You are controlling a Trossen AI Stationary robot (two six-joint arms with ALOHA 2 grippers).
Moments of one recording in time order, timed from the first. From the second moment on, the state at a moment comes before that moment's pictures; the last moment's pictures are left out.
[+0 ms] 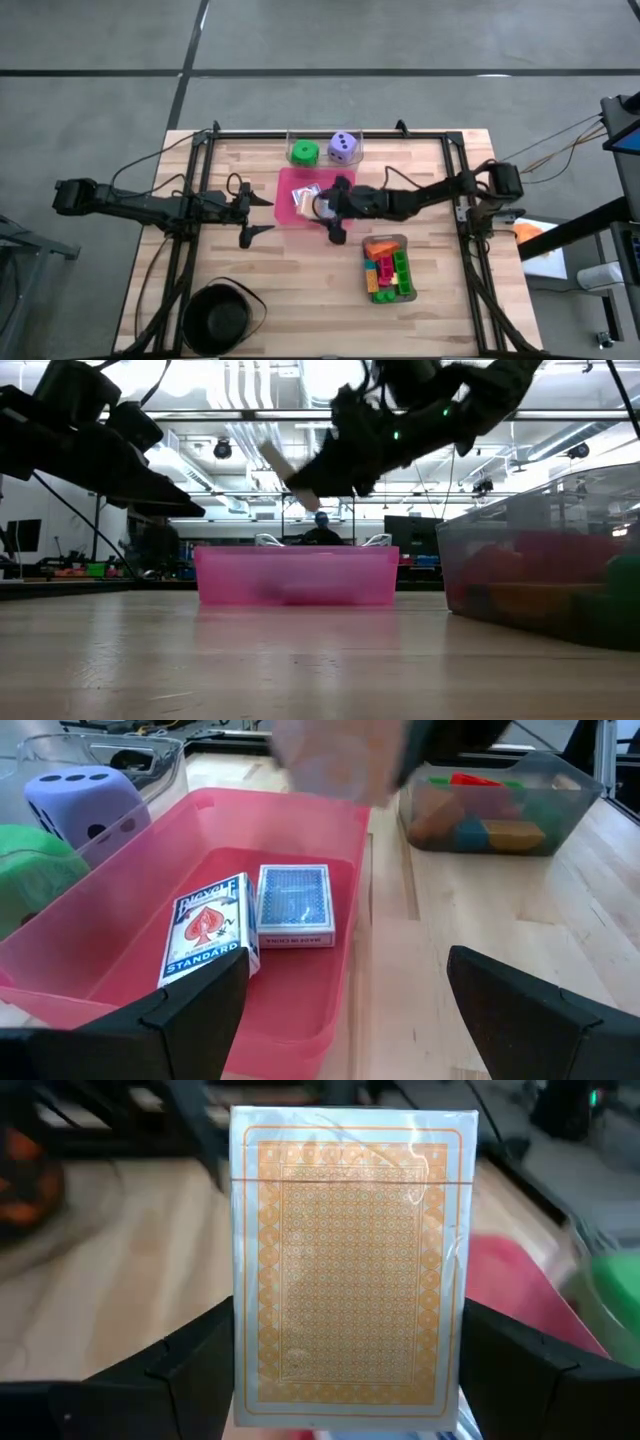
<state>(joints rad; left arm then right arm) 0.03 0.81 0.12 0.32 -0.06 -0.04 -0.02 1.75 0.91 0.47 0.12 0.02</state>
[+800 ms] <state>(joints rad) 0.03 0.81 0.12 0.32 -0.06 -0.04 -0.20 1.78 0.94 0.08 0.09 0.06</state>
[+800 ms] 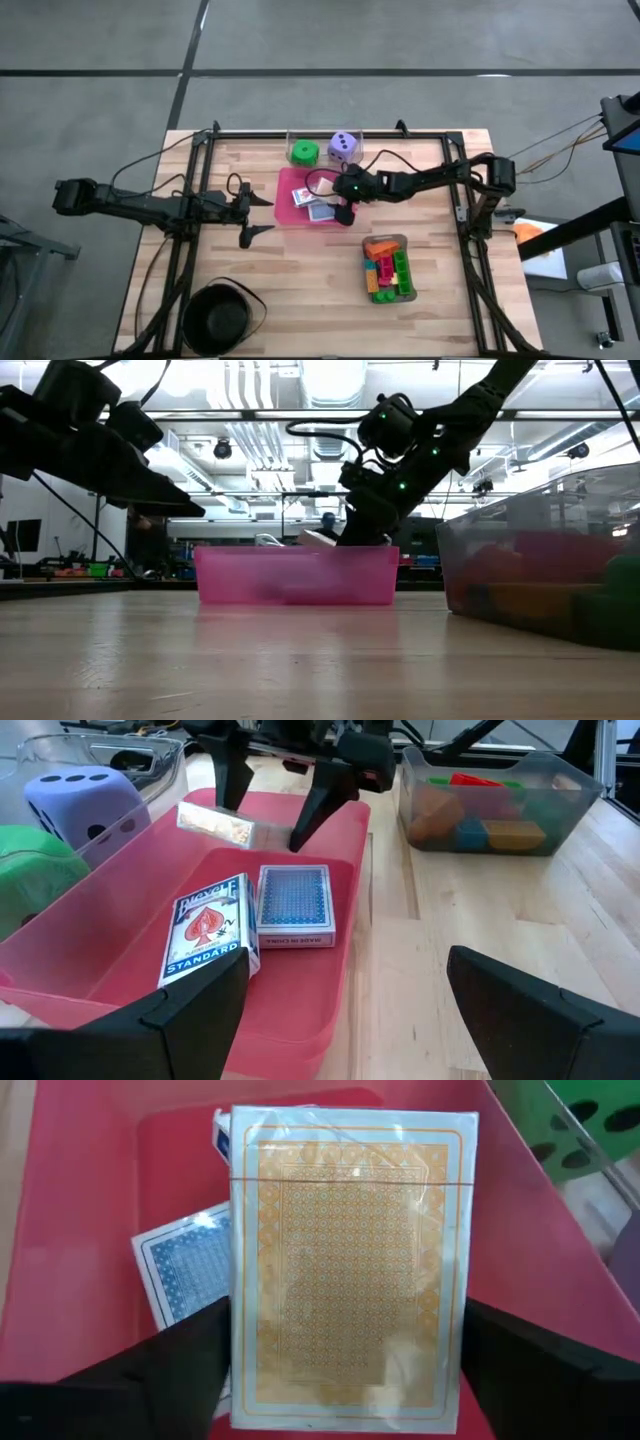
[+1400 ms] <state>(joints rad) 0.03 0.81 0.12 0.32 -0.06 -0.04 -0.18 1.78 0.94 0.22 0.04 0.07</state>
